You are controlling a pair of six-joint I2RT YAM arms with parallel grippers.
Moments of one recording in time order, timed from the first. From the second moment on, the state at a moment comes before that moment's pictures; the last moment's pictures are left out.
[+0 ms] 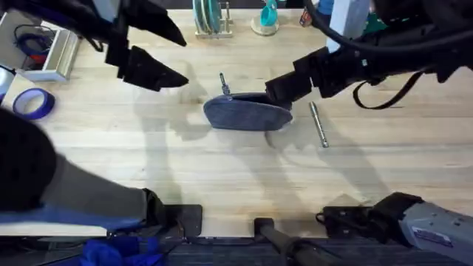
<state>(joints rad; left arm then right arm) 0.25 1.69 1.63 -1.69 0.90 1.64 0.50 1.23 1.18 -0.89 -0.24 0.05</state>
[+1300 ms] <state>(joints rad) 0.11 1.47 1.63 -1.69 0.79 1.35 0.50 1.31 1.18 -1.03 -0.23 -0.80</state>
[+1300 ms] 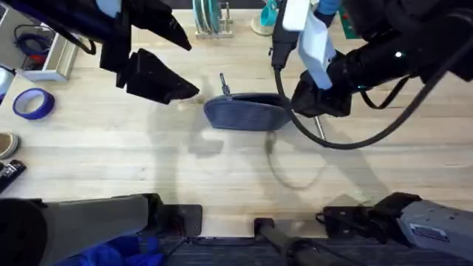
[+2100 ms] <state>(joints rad) 0.11 1.42 1.63 -1.69 0.76 1.28 0.50 1.44 1.18 -0.97 -0.23 -0.91</state>
